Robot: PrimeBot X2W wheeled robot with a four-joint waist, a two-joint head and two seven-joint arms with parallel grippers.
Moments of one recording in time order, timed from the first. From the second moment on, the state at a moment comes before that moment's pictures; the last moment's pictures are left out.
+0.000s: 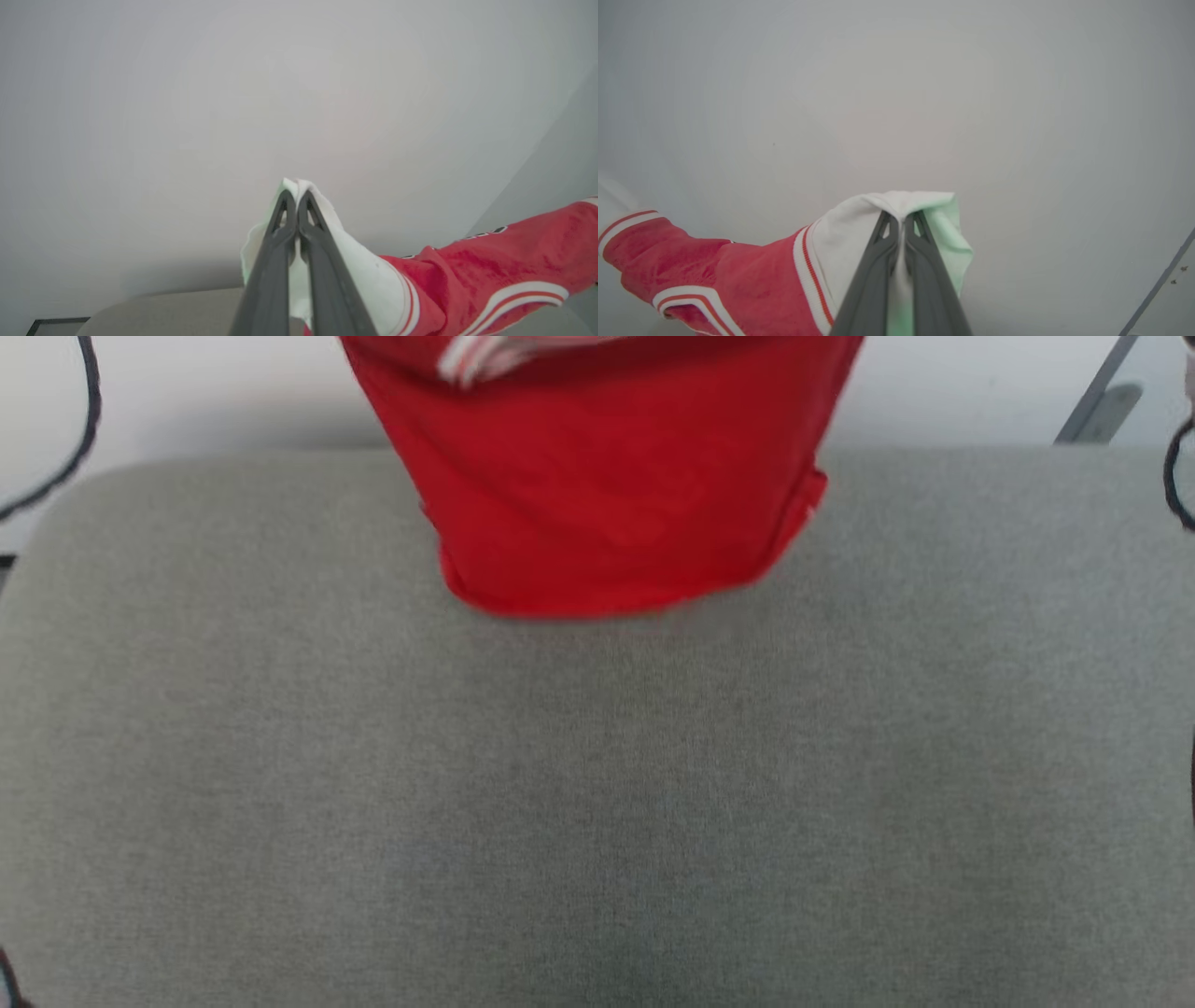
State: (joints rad) left arm -1.41 0.51 -0.50 0.71 -0.91 -0.01 0.46; right arm -1.32 -0.27 0.22 0.68 0.61 0.13 0.38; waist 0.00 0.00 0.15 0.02
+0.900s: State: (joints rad) left arm -1.58 0.39 -0.58 1.06 -0.77 -0.12 -0.13; right arm -1.56 -0.21 0.38 1.16 0.31 0.13 -0.20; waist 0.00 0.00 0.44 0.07
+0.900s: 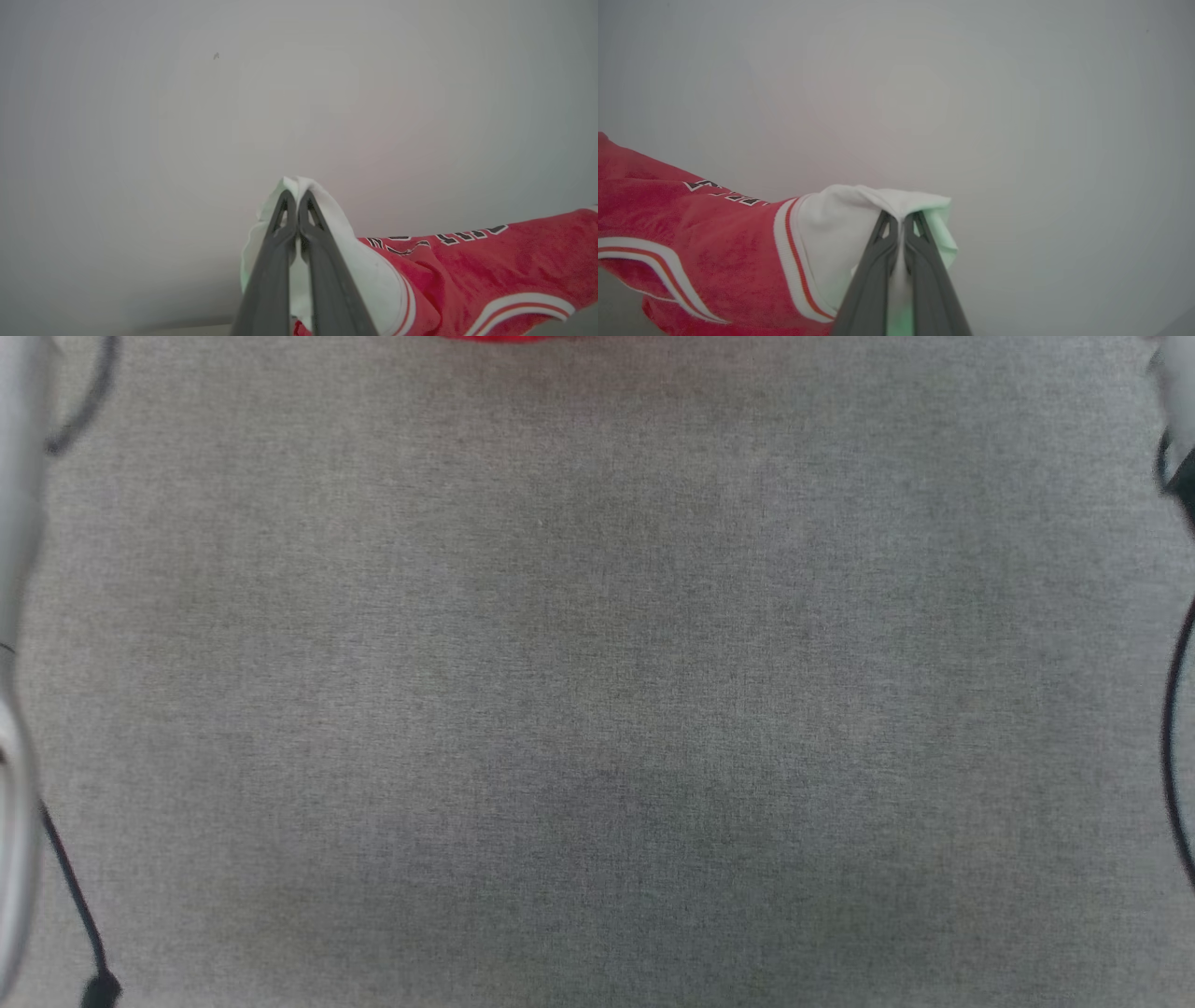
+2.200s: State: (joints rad) left arm -0.46 0.70 -0.59 0.17 -1.13 0.23 0.40; right arm -0.62 -0.47 0.45 0.49 0.92 0.13 0.54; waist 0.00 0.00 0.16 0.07
